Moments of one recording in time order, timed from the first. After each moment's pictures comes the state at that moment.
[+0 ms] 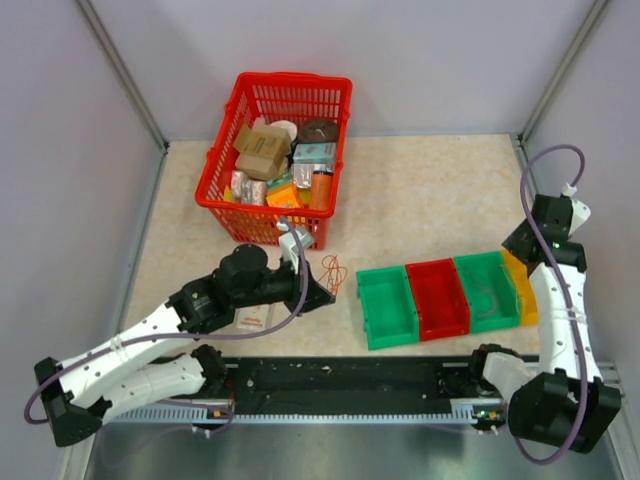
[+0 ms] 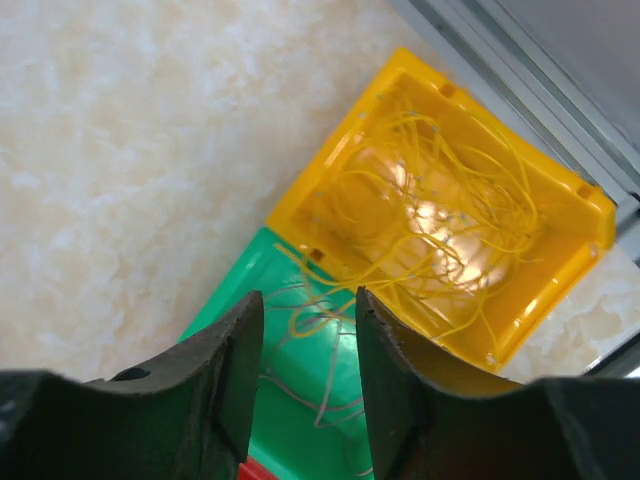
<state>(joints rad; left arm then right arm) -0.94 0.85 0.80 -0.31 0.30 -0.52 -0.21 0.99 0.94 -0.74 0.28 0.46</state>
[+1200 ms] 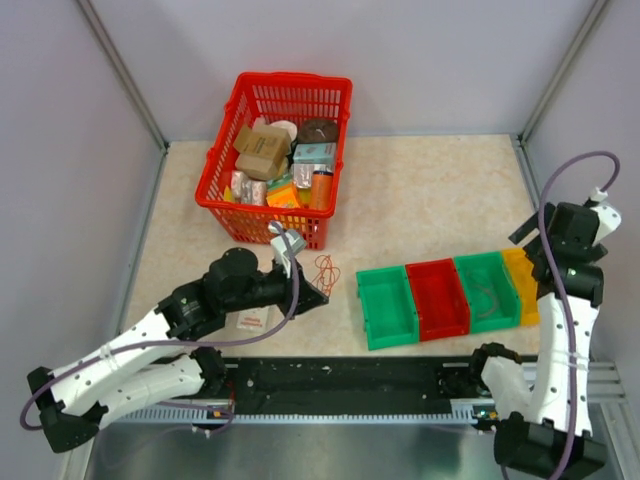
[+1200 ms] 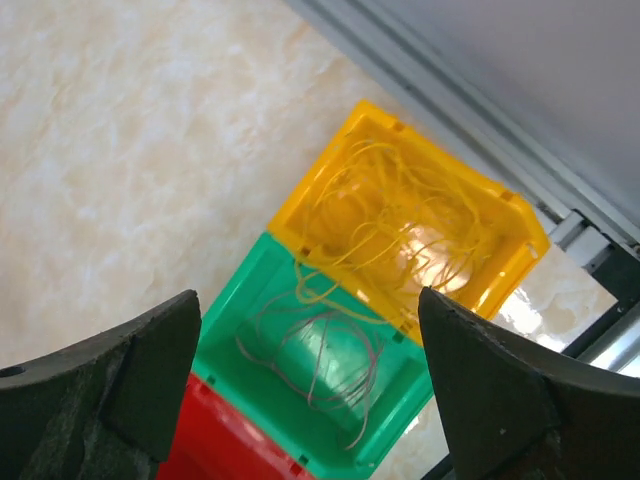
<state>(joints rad) -0.94 0.74 0.78 -0.38 0.28 -0.46 -0.33 0.84 0.99 -0.81 0.29 0.45</state>
